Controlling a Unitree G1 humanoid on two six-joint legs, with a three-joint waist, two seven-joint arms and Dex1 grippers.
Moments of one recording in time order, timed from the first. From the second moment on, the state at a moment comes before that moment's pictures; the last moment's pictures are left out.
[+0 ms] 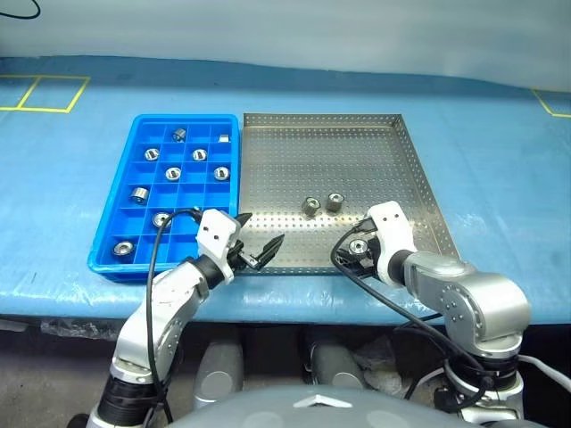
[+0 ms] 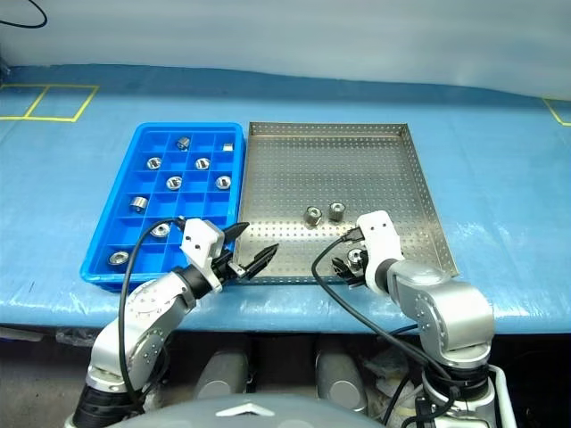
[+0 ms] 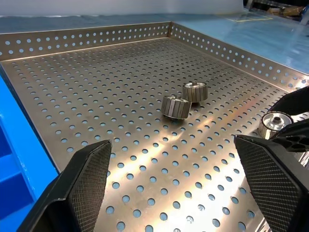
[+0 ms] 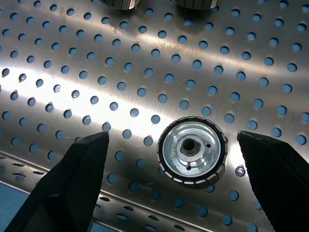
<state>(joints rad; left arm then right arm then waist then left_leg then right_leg) 0.08 0.29 -0.16 -0.52 -0.29 0.53 -0.44 -0.18 -0.32 -0.06 -0.71 0.30 1.60 0.25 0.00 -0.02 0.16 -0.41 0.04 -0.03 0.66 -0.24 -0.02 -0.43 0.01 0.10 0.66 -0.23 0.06</state>
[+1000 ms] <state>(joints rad) 0.13 0.21 -0.06 -0.52 -0.22 0.43 -0.24 -0.34 -0.26 0.22 -0.54 0.22 1.06 0.20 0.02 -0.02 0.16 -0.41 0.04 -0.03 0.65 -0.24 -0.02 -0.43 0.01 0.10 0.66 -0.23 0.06</state>
